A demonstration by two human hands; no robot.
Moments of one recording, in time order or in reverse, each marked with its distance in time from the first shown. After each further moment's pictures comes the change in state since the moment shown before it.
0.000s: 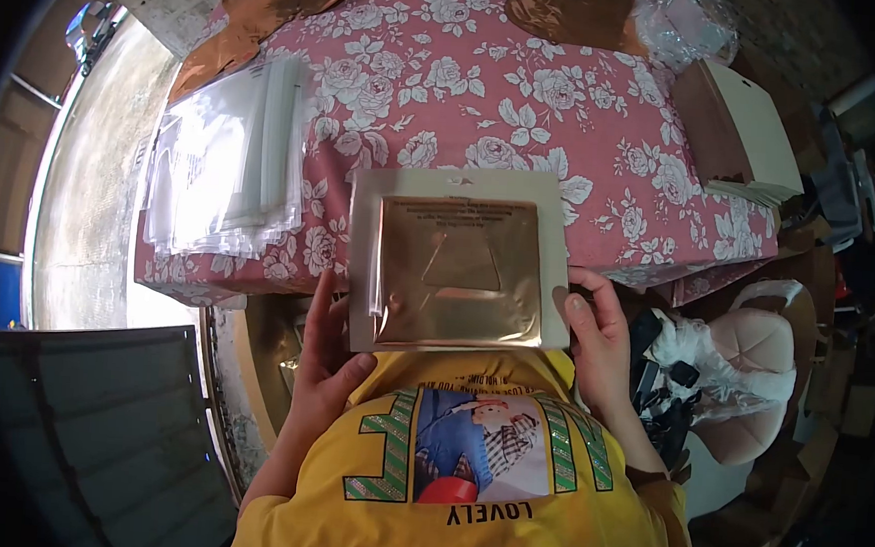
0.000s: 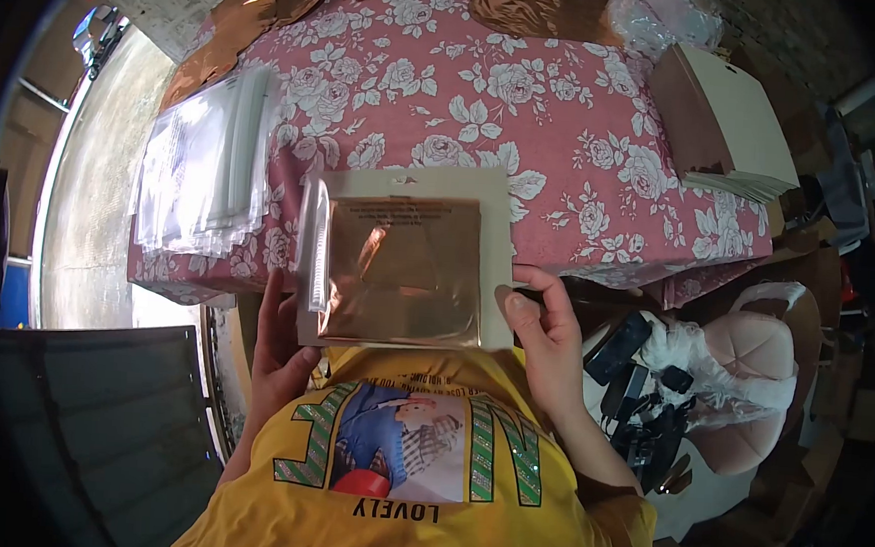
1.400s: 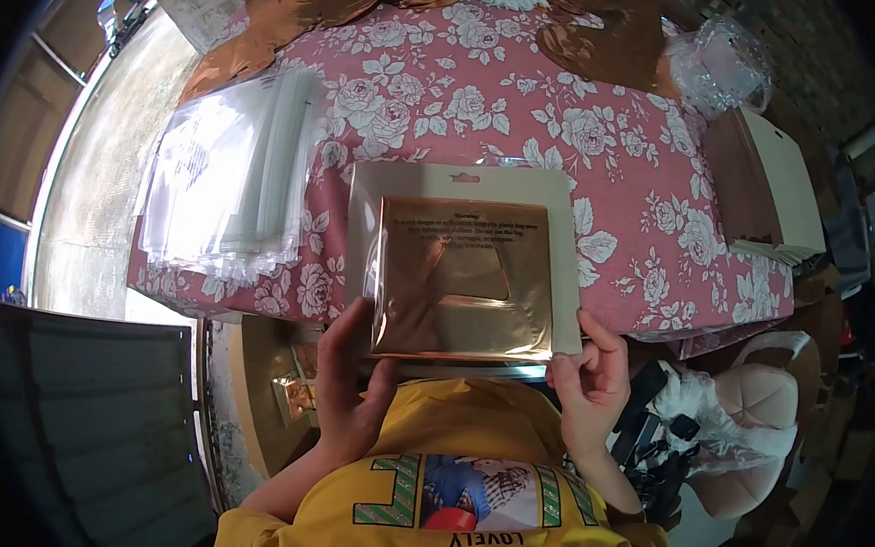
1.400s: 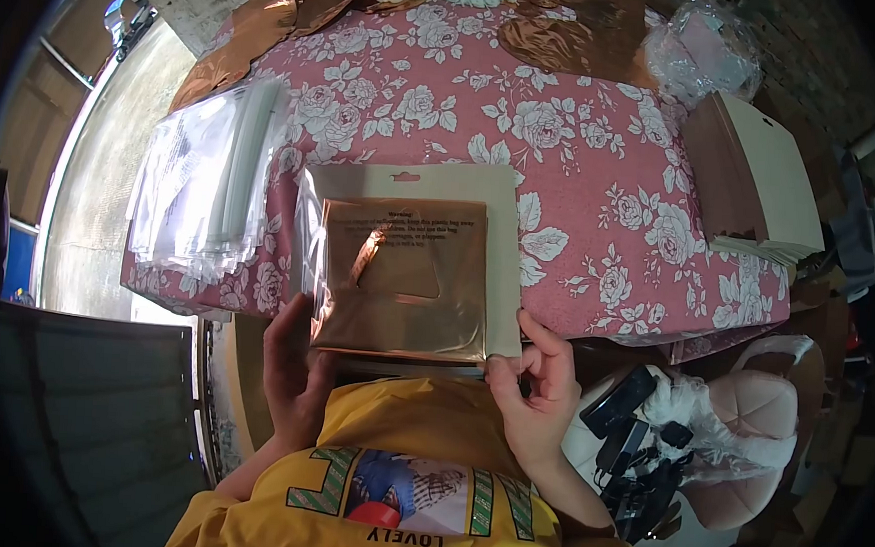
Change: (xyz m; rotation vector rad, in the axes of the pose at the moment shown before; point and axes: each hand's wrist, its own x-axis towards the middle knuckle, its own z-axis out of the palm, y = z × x) left_hand 0.032 -0.043 0.013 0.628 0.177 0.447; right_hand 0.017 0.019 0.014 -0.173 0.059 -0.398
